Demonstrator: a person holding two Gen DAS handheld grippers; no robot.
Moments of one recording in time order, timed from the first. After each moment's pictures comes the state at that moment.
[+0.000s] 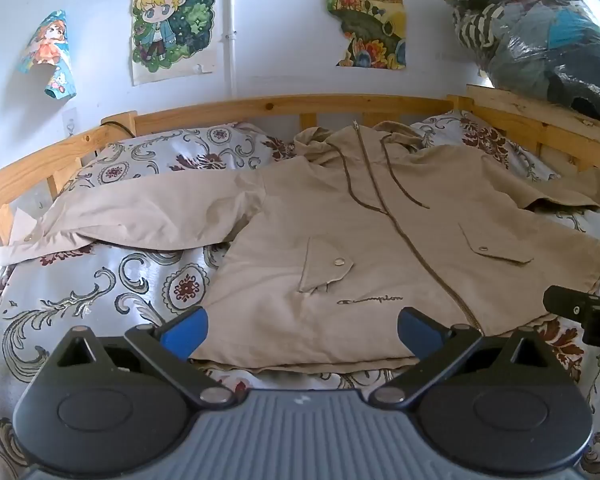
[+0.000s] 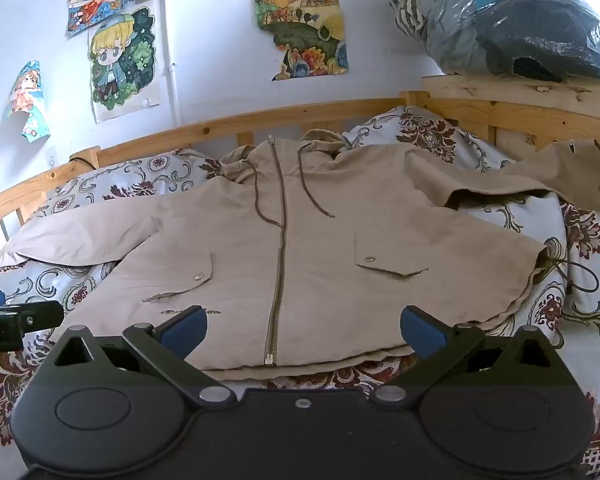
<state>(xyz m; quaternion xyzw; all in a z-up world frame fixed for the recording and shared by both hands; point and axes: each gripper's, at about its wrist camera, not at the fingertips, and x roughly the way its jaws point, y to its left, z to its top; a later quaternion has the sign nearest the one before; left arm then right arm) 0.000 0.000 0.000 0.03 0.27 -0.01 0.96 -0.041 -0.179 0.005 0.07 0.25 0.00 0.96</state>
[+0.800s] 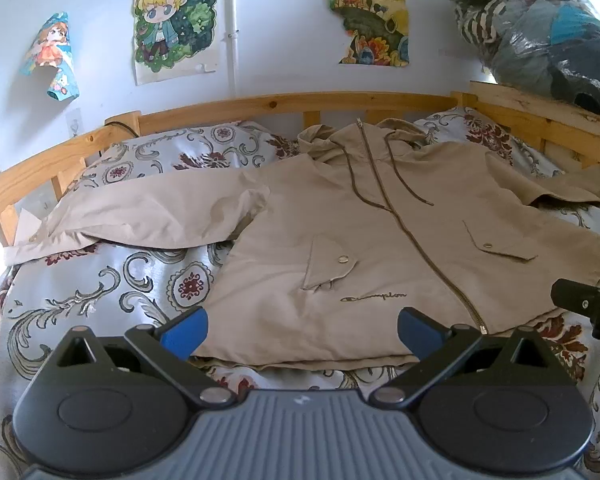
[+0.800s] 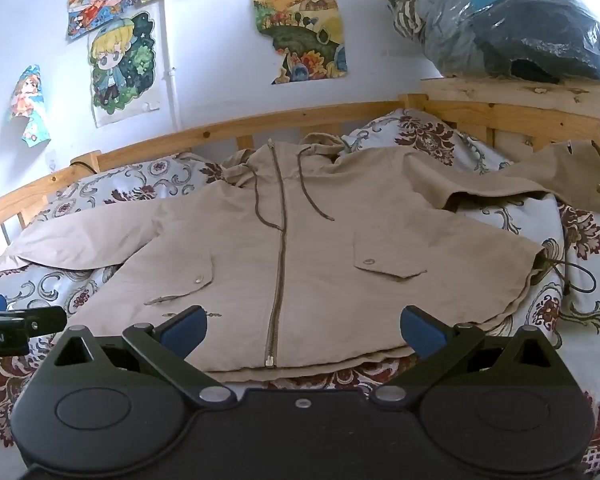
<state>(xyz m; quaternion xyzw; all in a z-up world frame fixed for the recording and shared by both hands) -0.002 -0.004 0.001 0.03 0.27 0.00 0.96 -0.043 -0.182 0.005 0.07 0.25 0.01 0.97</state>
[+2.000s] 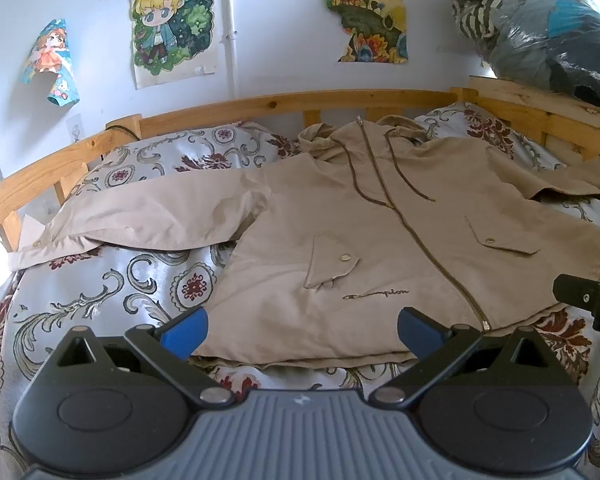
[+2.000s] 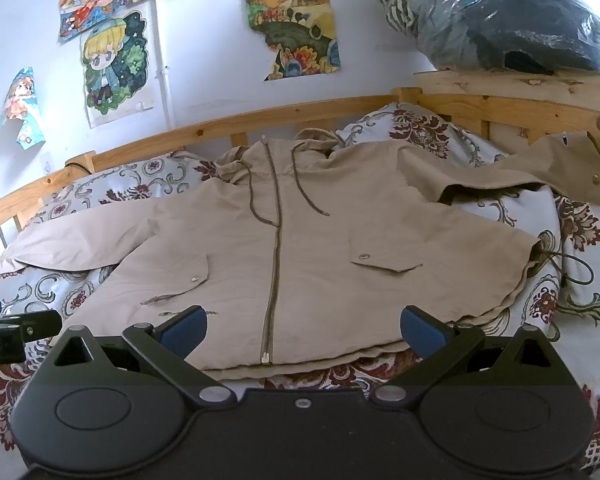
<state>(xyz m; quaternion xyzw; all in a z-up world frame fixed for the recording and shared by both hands) -0.001 -0.005 0.001 0.05 0.28 0.00 0.96 -0.042 -0.184 0.004 0.08 0.26 0.00 0.96</state>
